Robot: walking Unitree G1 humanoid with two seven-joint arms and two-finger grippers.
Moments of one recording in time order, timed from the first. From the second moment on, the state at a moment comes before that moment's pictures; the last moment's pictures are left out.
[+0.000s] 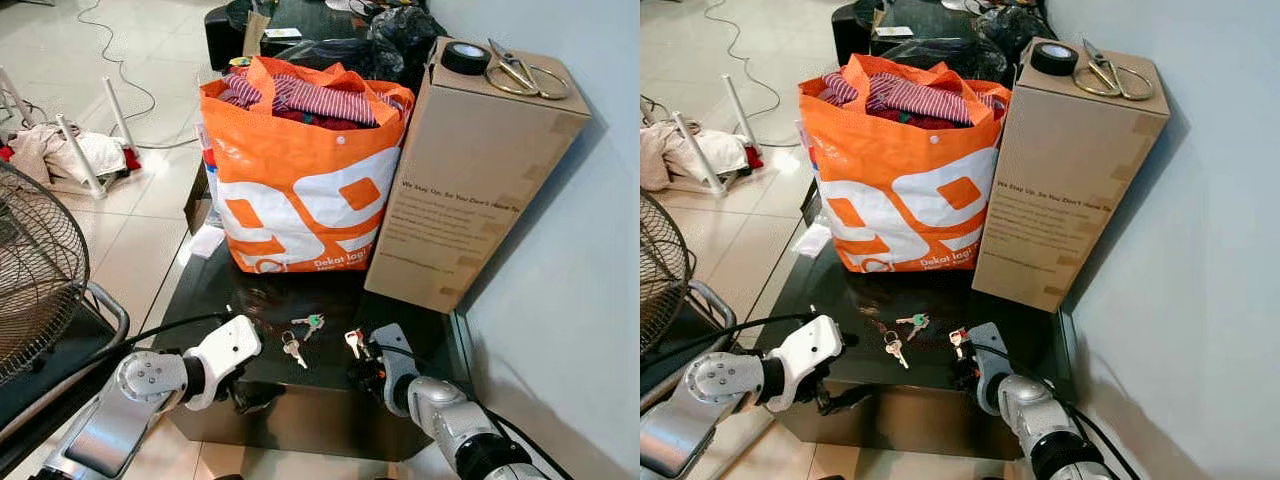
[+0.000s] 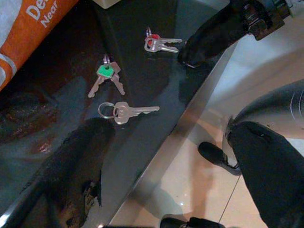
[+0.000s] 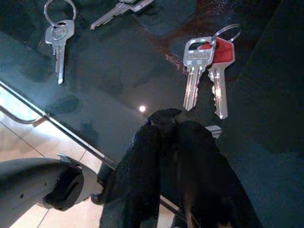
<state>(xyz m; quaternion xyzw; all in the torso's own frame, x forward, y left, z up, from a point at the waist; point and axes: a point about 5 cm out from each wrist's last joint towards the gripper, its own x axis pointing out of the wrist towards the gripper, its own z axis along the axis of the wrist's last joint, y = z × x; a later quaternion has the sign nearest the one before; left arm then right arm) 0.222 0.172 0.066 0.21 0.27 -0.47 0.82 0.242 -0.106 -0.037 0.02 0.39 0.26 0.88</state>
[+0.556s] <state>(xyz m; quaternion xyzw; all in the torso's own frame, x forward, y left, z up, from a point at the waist) 0.245 0.154 0.077 0.17 0.21 -0.45 0.85 0.261 -0.129 -0.003 0.04 0.29 0.27 0.92</state>
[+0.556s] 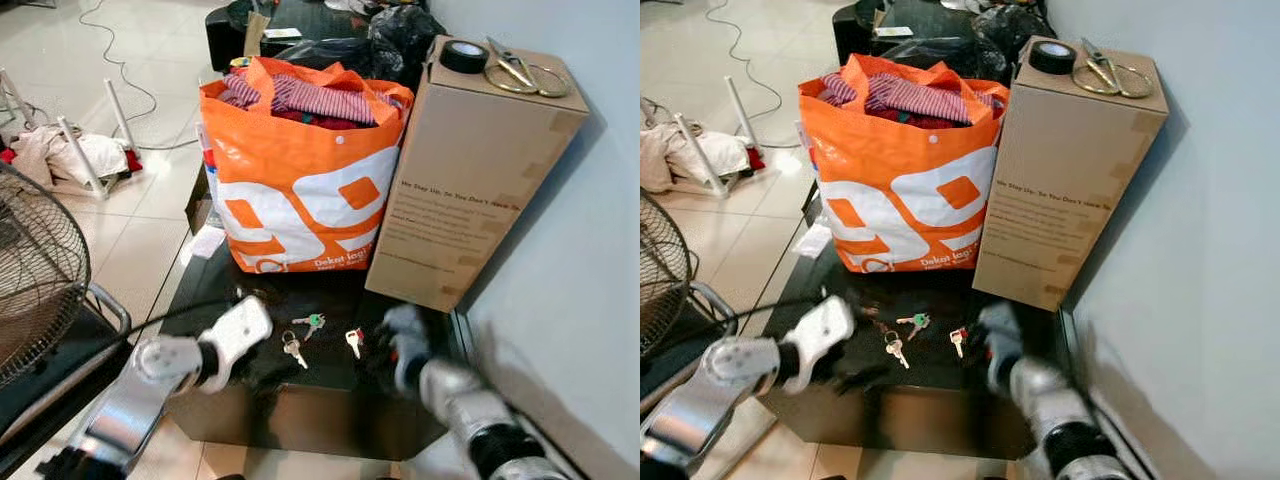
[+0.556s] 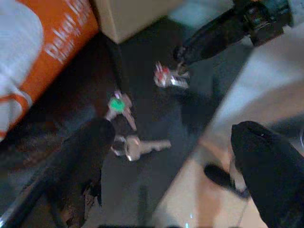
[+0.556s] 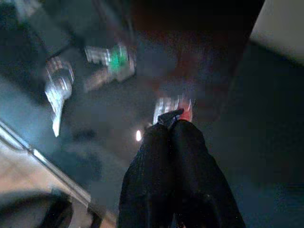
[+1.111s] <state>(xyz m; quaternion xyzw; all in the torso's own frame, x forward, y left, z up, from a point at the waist) 0.278 0.143 0.139 0.12 0.03 -0.24 0.96 0.266 -0.171 0.101 0.06 0.06 0.15 0.99</state>
